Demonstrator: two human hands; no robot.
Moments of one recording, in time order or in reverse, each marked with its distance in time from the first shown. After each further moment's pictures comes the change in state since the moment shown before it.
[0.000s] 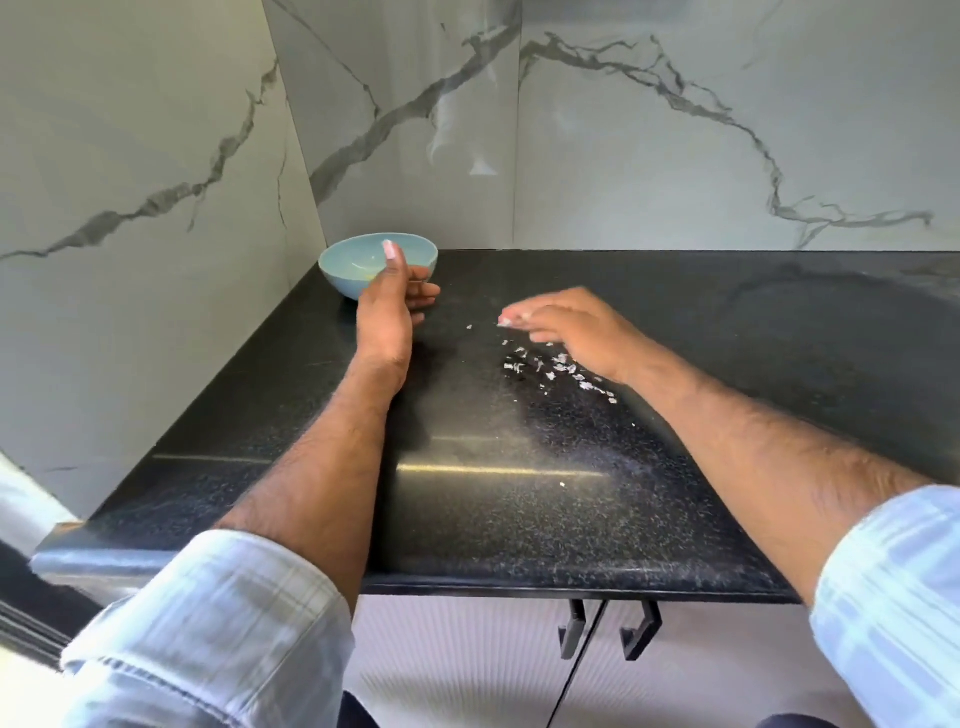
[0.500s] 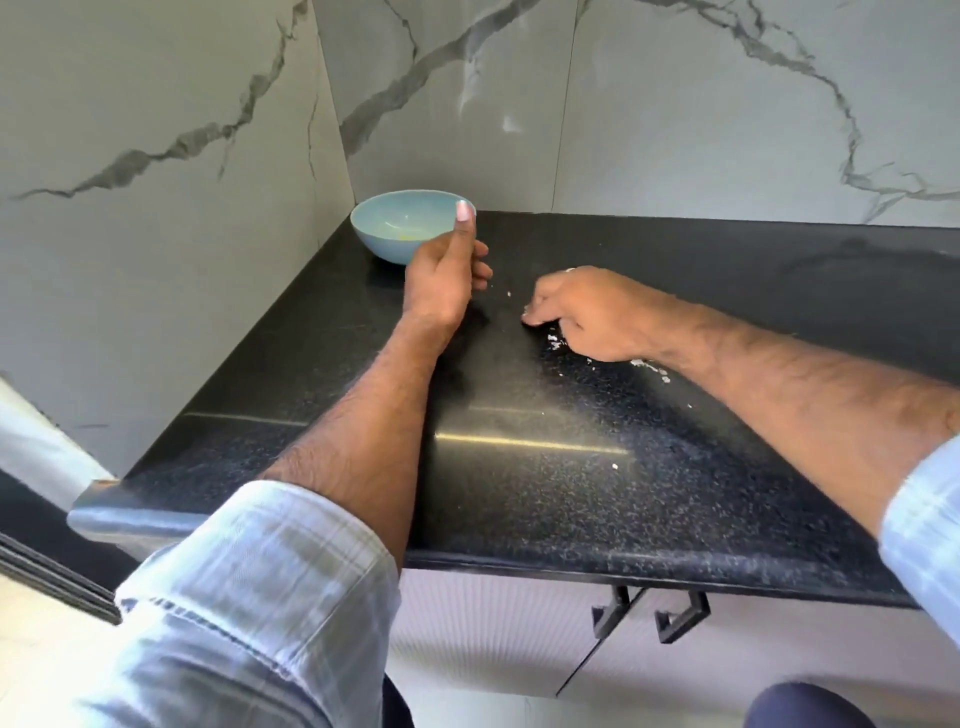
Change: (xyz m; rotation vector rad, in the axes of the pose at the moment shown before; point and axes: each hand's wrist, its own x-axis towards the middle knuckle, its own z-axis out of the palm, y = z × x) left_hand 0.011 -0.014 0.008 0.165 -0.032 0.013; right_hand 0.027 -0.007 0.016 -0.863 -0.132 -0.286
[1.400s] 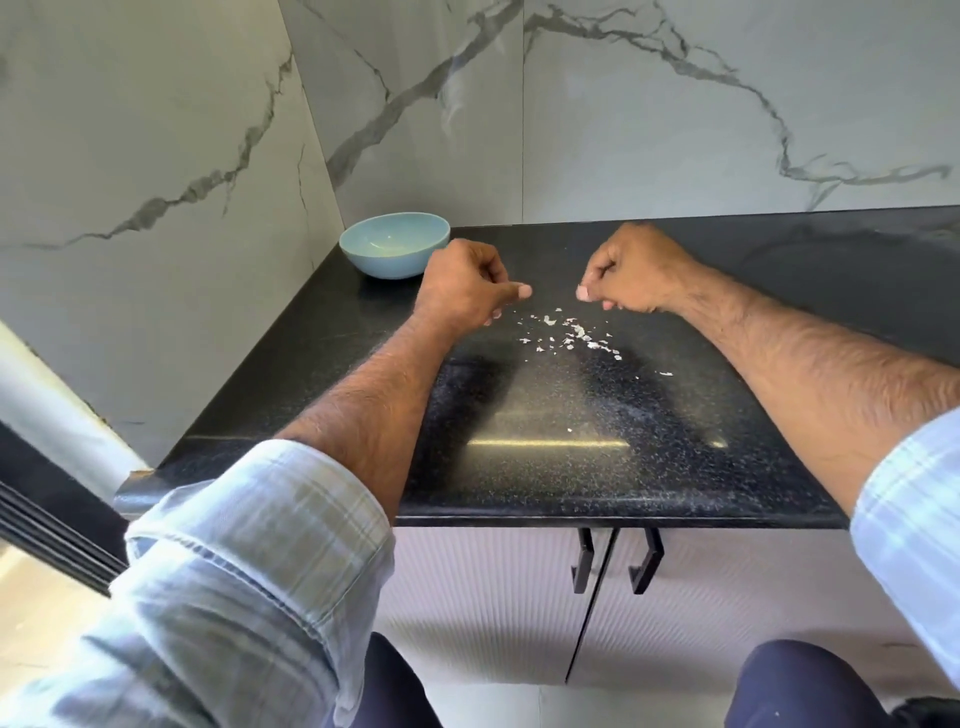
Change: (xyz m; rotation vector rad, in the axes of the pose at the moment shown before) left_hand -0.038 0.046 0.024 0.606 -0.278 0.166; right_hand -0.065 0.022 -0.050 0.396 0.175 0.564
